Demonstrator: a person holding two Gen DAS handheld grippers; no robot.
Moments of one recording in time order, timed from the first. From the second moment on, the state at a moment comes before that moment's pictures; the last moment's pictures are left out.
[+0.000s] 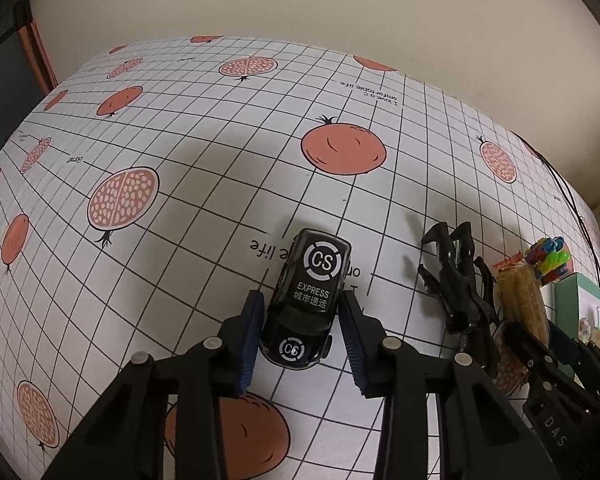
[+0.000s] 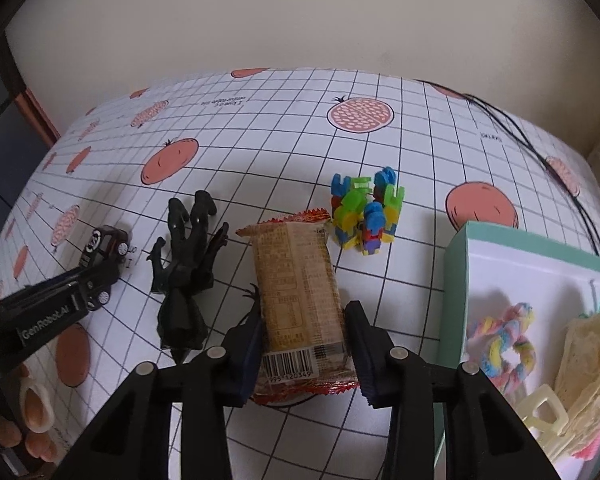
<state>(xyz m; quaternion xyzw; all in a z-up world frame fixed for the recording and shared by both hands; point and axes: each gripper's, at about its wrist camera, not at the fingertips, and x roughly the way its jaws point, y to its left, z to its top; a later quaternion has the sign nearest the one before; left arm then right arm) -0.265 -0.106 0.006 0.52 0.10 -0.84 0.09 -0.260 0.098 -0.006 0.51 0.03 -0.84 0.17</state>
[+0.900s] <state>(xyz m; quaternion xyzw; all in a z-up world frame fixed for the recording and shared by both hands) -0.261 -0.103 0.031 0.52 0.12 -0.84 0.11 -0.254 0.139 0.041 0.49 -0.05 -0.85 0.20</state>
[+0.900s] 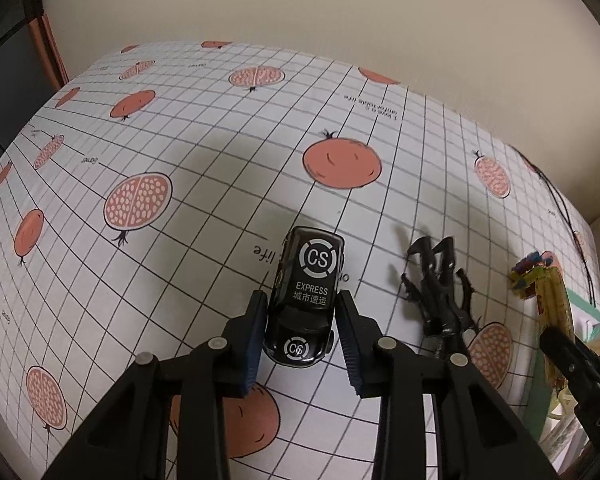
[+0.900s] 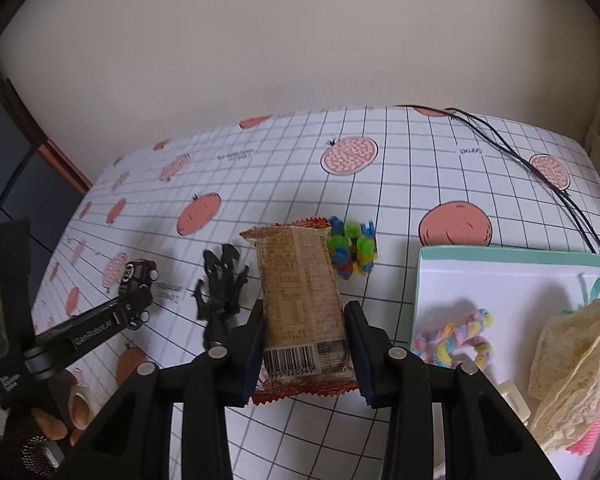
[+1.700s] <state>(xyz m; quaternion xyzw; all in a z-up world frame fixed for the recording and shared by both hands) -0.252 -0.066 0.101 0.45 0.13 -0.88 0.07 -0.247 0.209 0.095 0.44 -0.11 -0.87 0.21</state>
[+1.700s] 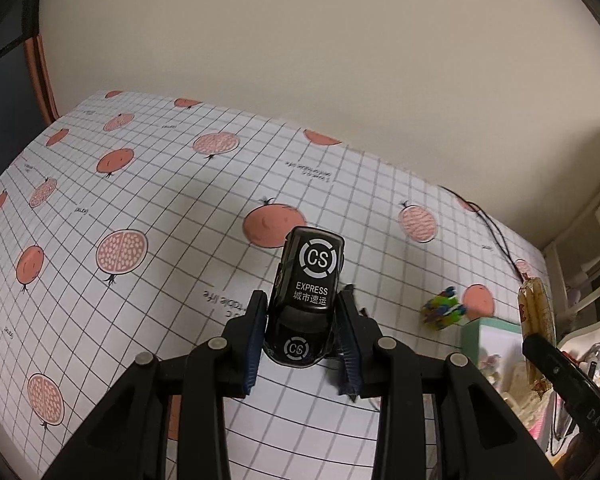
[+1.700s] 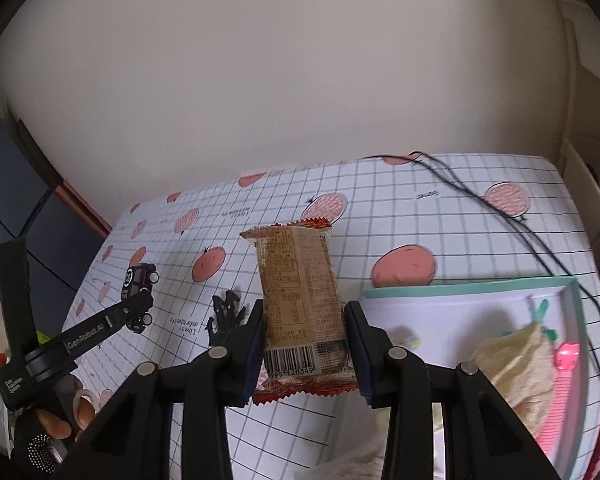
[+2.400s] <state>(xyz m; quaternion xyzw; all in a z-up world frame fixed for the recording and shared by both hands) -0.239 0.054 0.130 0.44 0.05 -0.89 -0.06 -0.244 0.315 0.116 0.42 -0.12 -0.88 0.16</state>
